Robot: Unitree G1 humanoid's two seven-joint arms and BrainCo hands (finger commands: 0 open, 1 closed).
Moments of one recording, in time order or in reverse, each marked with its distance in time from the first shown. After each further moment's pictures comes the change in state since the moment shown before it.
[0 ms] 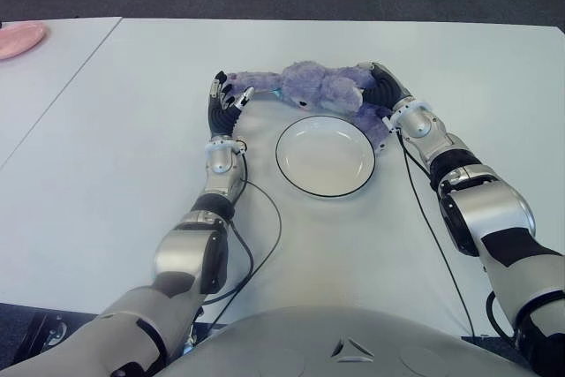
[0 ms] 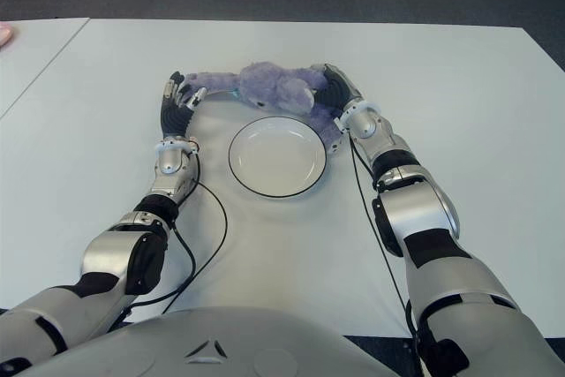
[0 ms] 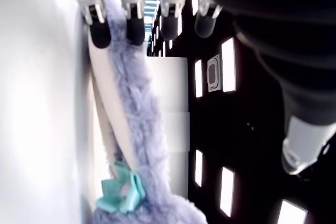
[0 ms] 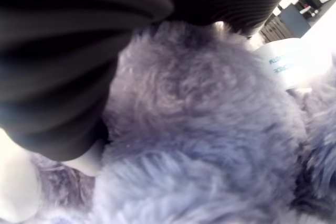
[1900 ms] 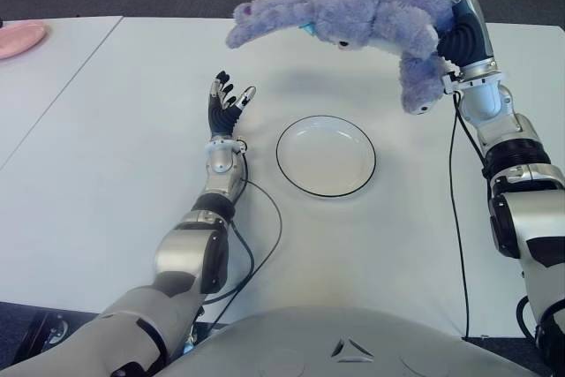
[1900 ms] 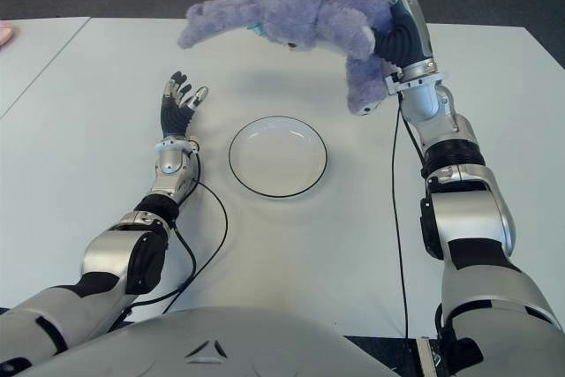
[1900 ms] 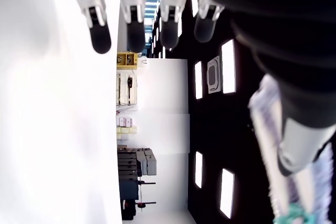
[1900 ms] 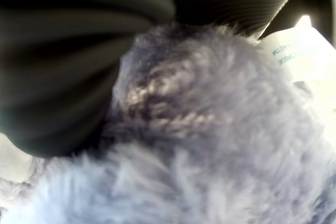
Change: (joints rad) left arm -0.003 -0.002 0.003 0.000 0.002 -0.001 0.000; right arm 0.057 -0.215 -0.125 -0.332 -0.019 -0.319 -0.255
